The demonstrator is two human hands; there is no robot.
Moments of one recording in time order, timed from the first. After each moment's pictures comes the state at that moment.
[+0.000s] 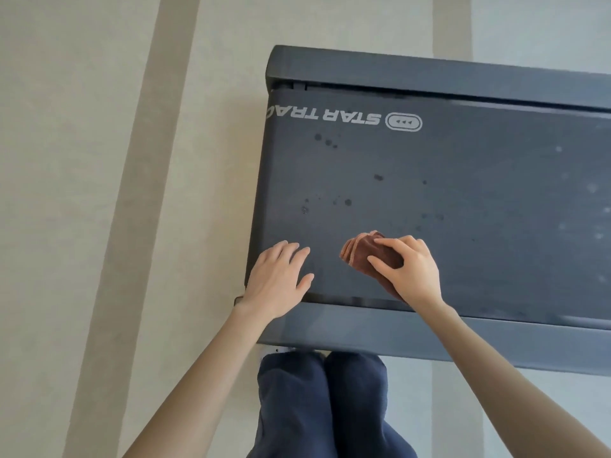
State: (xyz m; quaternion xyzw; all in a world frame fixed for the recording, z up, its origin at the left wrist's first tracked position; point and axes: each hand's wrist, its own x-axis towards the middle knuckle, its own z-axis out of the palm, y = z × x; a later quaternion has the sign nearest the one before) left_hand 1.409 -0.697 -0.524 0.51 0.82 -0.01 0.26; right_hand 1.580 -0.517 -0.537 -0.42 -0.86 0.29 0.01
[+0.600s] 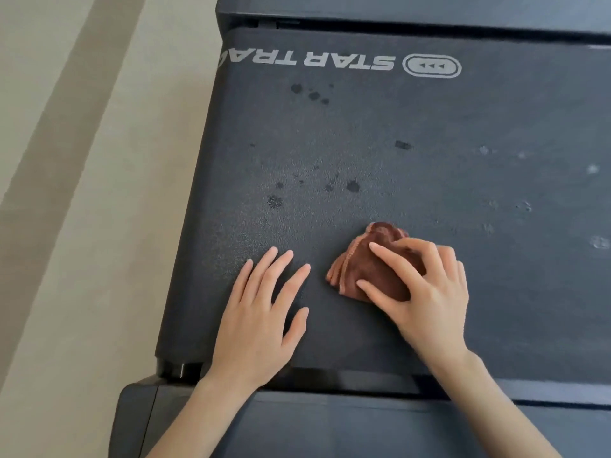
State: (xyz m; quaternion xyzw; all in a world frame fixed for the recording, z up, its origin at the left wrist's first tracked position) left_hand 1.428 -0.686 -0.766 0.55 0.82 0.15 0.06; right_hand 1.575 -0.507 -0.759 -0.29 -0.92 0.09 0.26
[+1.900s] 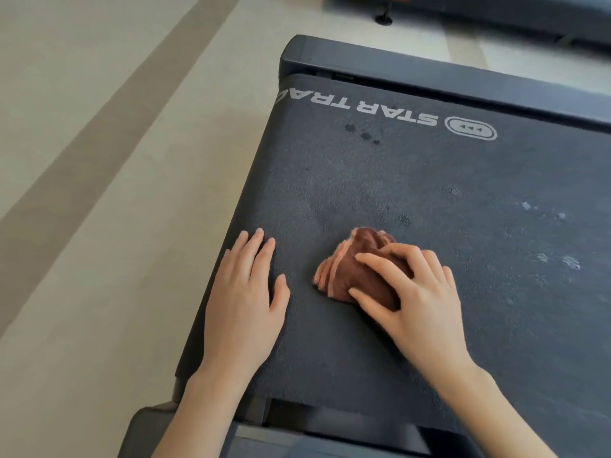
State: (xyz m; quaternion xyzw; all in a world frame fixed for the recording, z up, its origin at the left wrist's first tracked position) left_hand 1.364 -0.699 -0.783 0.37 0.90 0.25 -0.03; right_hand 1.508 -0.534 -0.758 -0.22 -0.95 0.07 0.22
